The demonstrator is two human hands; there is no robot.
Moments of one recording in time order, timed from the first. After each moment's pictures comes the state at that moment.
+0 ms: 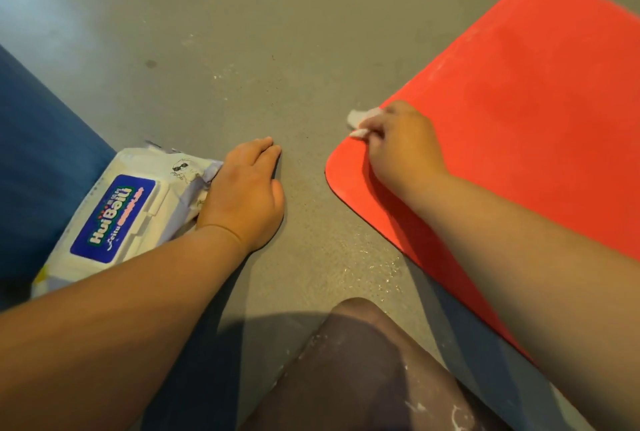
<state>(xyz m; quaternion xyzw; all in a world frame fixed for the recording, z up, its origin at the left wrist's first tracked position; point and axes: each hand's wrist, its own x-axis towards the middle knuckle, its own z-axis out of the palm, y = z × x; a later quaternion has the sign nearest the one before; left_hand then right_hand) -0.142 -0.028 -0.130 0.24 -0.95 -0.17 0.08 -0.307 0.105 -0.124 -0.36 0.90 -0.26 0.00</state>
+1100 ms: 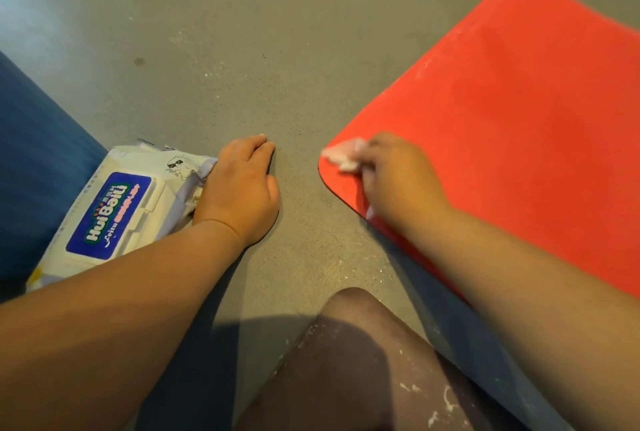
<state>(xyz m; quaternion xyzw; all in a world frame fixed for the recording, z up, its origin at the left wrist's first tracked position) -0.139 -0.028 -0.130 0.24 -0.95 -0.17 0.07 -0.272 0.132 -0.122 -0.41 0.88 -0.23 0.03</state>
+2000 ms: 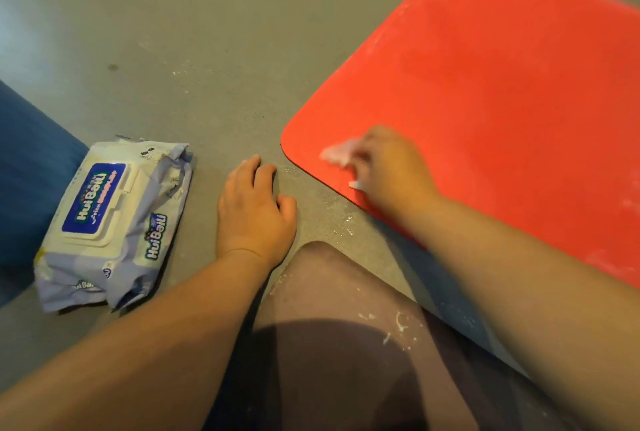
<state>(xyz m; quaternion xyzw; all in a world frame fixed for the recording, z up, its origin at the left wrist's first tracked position) -0.116 0.061 -0.140 0.31 -0.93 -0.19 0.09 -0.263 0.197 -0.124 -0.37 0.88 -0.29 0.08</state>
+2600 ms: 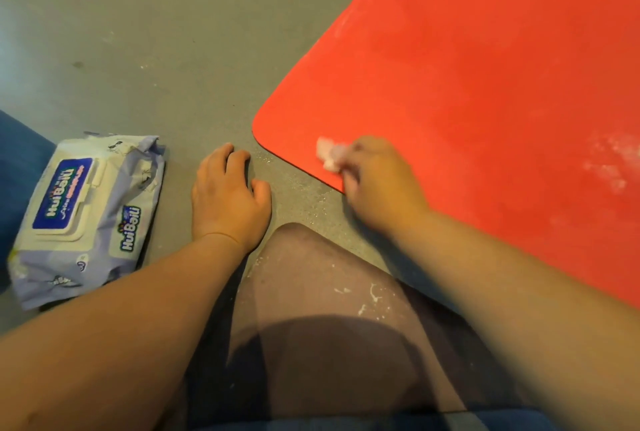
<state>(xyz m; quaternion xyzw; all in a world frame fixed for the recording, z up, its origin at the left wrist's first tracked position) -0.119 0.060 -0.141 0.29 -0.94 -0.18 0.11 -0.226 0.238 -0.124 -0.35 0.90 -0.26 0.03</state>
